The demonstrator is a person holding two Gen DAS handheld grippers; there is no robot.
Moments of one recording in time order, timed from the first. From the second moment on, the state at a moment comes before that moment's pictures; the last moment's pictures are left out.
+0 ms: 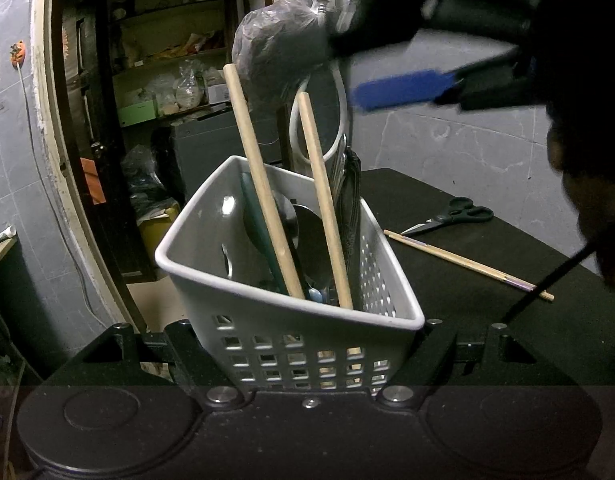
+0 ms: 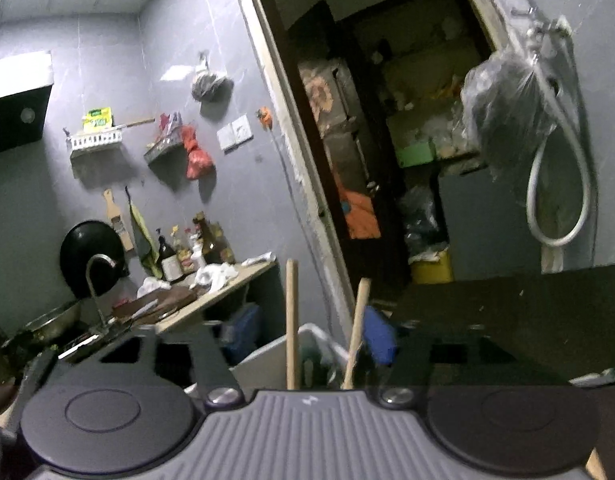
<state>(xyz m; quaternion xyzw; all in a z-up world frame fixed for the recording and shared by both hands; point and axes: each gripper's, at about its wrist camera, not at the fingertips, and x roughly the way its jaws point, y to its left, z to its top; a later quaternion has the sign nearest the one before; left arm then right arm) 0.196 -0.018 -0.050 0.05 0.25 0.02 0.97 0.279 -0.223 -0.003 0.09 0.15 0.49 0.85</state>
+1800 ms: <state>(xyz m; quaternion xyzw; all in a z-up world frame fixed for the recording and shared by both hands) 0.204 -0.024 -0.047 0.04 0.28 0.04 0.96 0.399 -0.292 -0.132 -0.08 0.38 0.24 0.89</state>
